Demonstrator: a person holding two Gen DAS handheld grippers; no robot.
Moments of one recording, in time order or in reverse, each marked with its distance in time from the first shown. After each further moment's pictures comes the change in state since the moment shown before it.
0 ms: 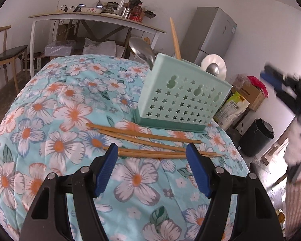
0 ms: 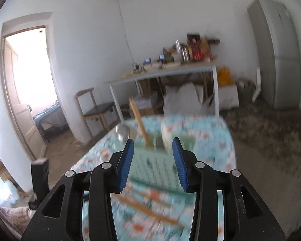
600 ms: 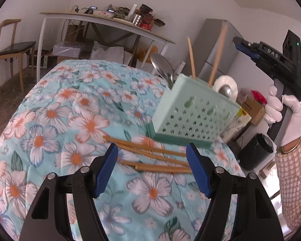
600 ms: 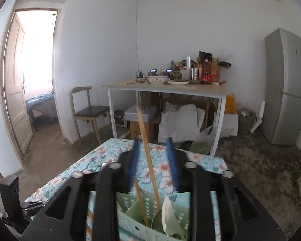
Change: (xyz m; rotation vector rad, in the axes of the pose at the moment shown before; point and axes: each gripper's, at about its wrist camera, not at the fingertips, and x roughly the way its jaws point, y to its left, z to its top) left arm -0.008 0.029 0.014 -0.072 -0.057 0.004; right arm 0.073 0.030 0.080 -0.225 -0.107 -0.055
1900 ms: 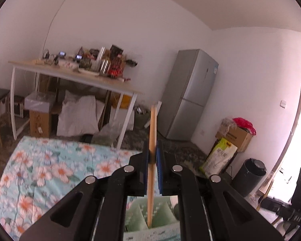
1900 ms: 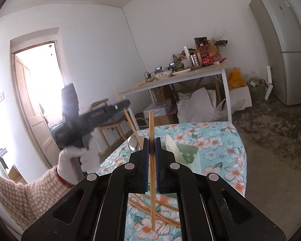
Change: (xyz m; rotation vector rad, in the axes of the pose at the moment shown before) left arm 0.040 -0.092 0.173 0.106 -0.265 -0.131; right arm -0.109 -0.036 -0.047 0.255 0.005 0.168
